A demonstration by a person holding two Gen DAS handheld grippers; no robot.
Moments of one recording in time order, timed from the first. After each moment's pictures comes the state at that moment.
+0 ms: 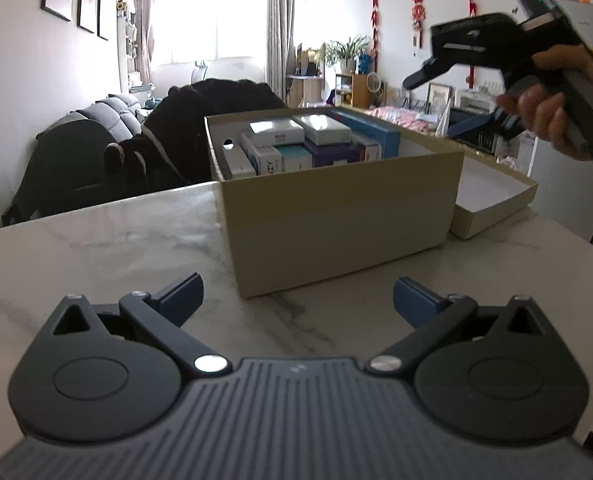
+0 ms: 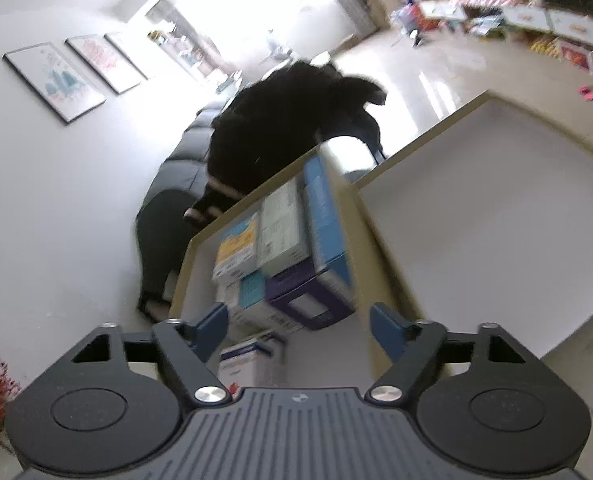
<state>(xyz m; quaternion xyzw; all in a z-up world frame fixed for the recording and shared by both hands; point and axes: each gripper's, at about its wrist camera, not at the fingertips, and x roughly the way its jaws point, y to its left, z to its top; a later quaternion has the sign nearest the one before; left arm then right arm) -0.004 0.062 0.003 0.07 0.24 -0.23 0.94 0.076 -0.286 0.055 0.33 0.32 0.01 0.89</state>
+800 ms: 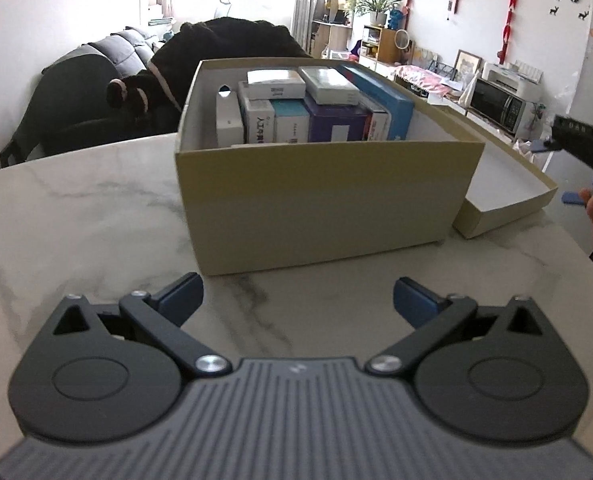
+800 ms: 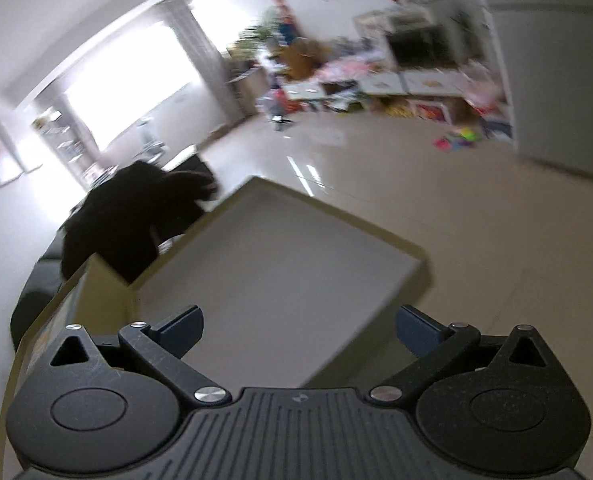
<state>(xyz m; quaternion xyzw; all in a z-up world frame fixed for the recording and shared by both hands) 0.025 0.022 0.006 0.03 0.33 -0.20 0.92 0.018 -0.415 -0.031 0.34 0.25 -0.22 0.88</state>
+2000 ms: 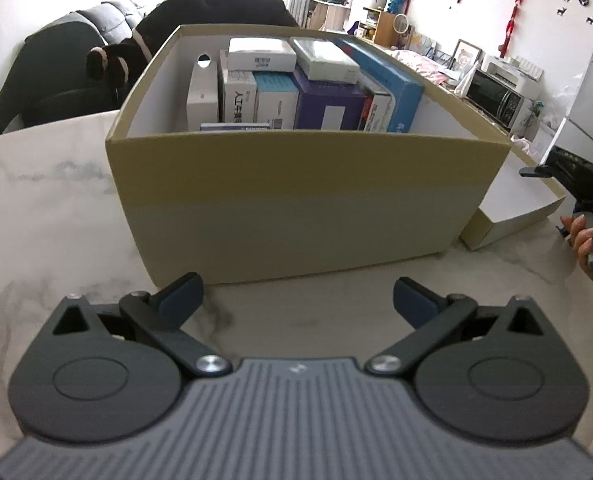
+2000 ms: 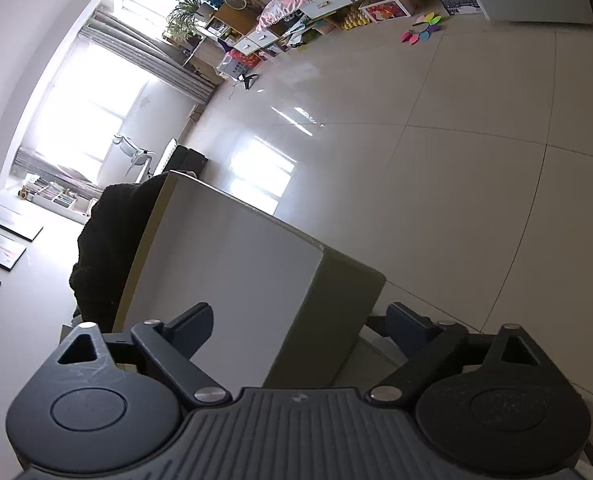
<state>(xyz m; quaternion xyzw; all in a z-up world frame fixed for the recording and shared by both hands) 0.066 0.000 -0.014 0.00 0.38 -0.21 0.90 0.048 -0.506 -0.103 0.52 0.27 -0.18 0.79</state>
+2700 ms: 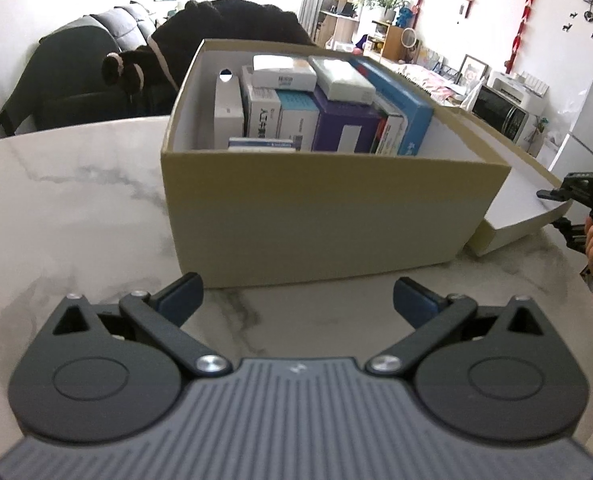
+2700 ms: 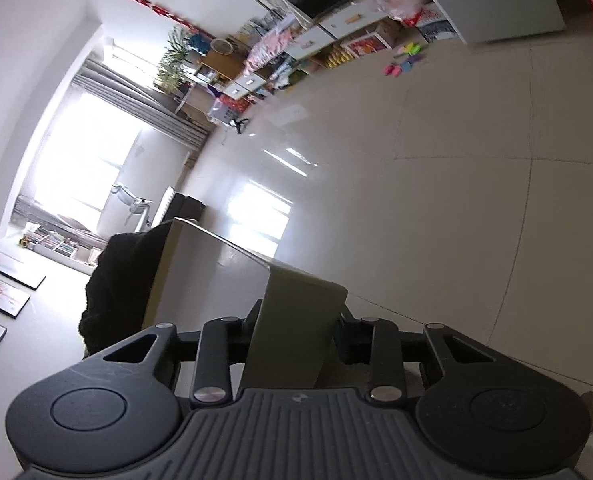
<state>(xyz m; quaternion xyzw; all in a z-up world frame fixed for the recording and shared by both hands) 0.056 0.023 0.001 -0.01 0.36 -0.20 0.91 0.022 -0.497 -0.081 0.54 0.21 -0.22 0.79</state>
